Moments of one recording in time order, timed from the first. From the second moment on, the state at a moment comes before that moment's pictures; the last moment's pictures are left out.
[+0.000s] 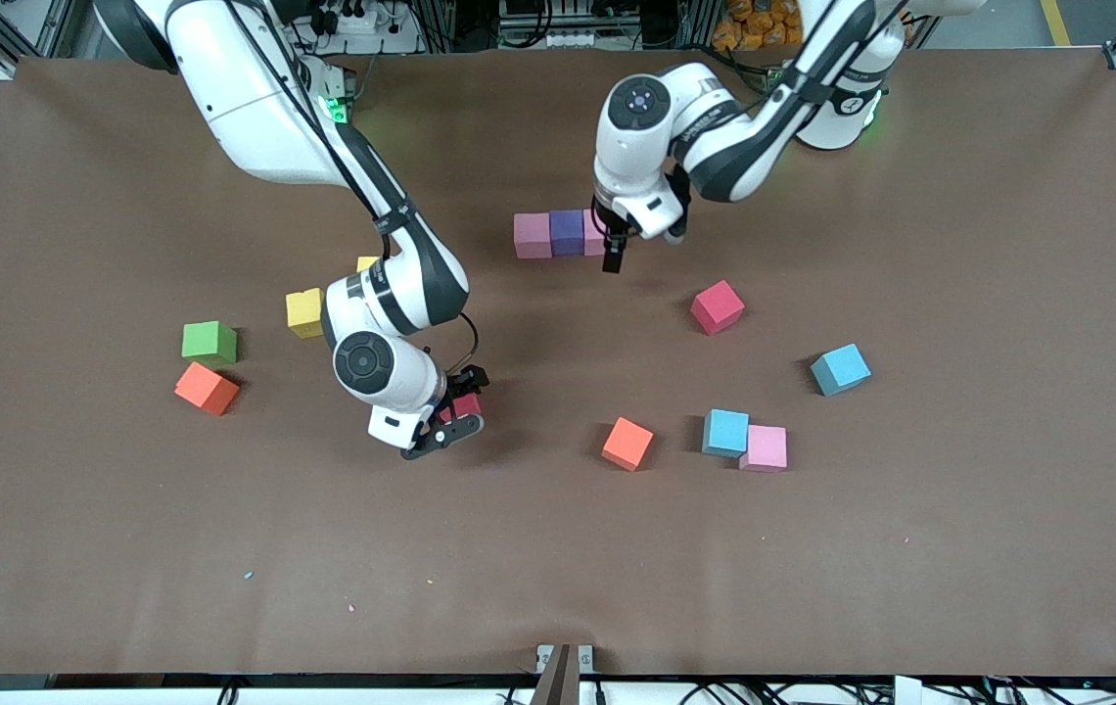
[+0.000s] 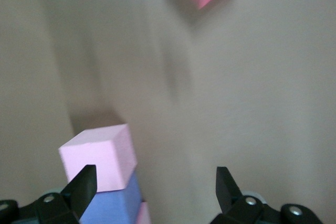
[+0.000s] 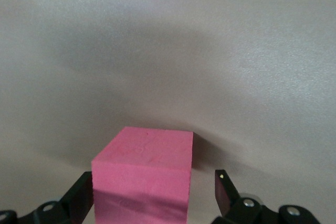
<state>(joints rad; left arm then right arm) -0.22 0.29 -0.65 -2.13 0.17 2.34 -2.38 0.51 0.74 -0.03 -1.57 0.22 2.23 -0.05</state>
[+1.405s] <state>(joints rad) 0.00 0.72 -0.50 -1.59 0.33 2.11 -1.97 0.71 0.52 -0.02 -1.78 0.14 2.23 0.42</state>
